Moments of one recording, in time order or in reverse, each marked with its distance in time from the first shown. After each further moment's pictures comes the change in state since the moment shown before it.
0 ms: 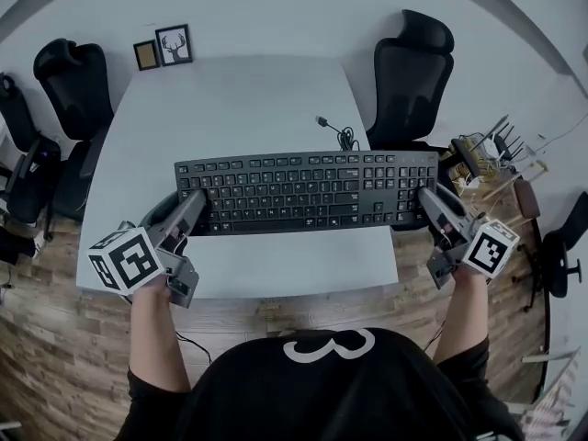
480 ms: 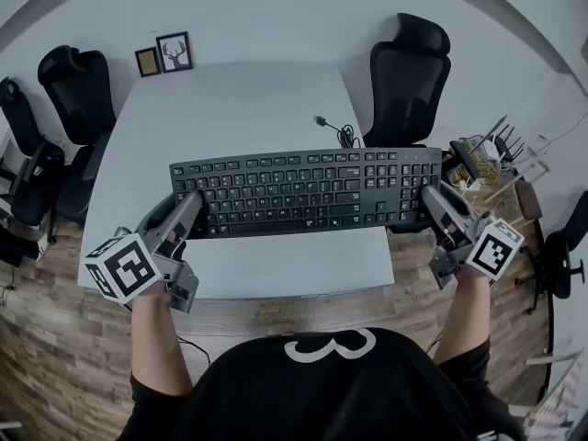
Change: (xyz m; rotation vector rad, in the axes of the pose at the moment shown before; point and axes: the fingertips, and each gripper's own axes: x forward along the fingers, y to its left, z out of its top) left arm -0.015 -0.014 0.013 0.007 -0.052 0.004; right arm -0.006 0.016 0.017 -0.020 -0.045 0.044
